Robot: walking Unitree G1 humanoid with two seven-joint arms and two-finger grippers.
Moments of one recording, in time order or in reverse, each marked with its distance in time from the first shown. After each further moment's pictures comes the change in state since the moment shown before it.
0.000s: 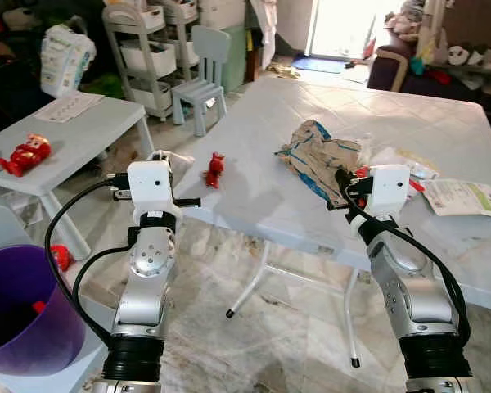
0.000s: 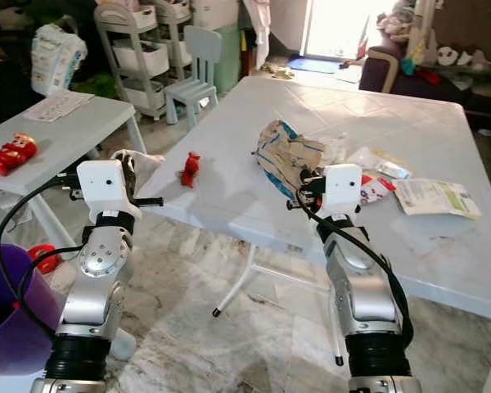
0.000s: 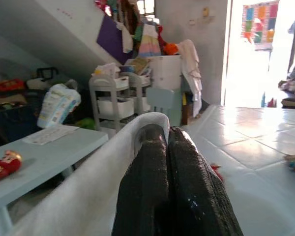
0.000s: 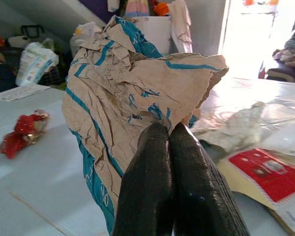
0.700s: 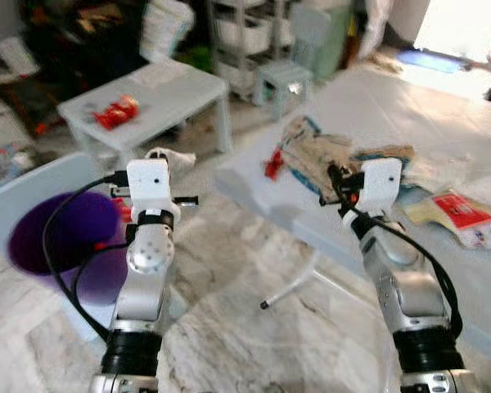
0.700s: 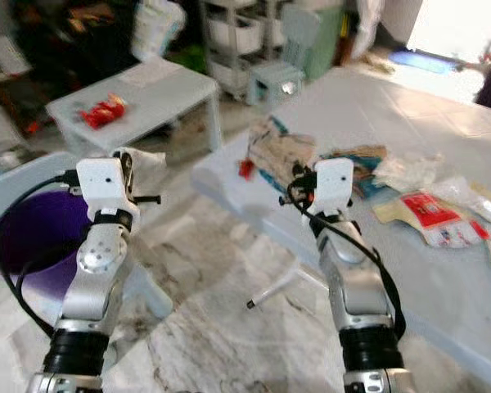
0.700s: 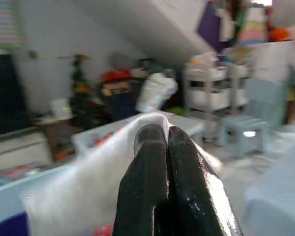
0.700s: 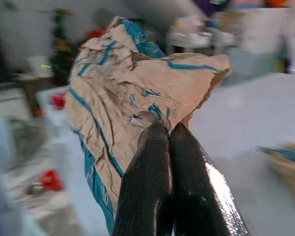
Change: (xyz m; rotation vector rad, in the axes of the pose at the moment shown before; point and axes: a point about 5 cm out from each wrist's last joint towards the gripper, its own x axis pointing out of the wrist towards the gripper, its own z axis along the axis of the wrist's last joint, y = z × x) left arm 0.004 0.000 0.000 0.010 -0.013 0.006; right arm 0.008 0.012 0.006 -0.003 -0.024 0.038
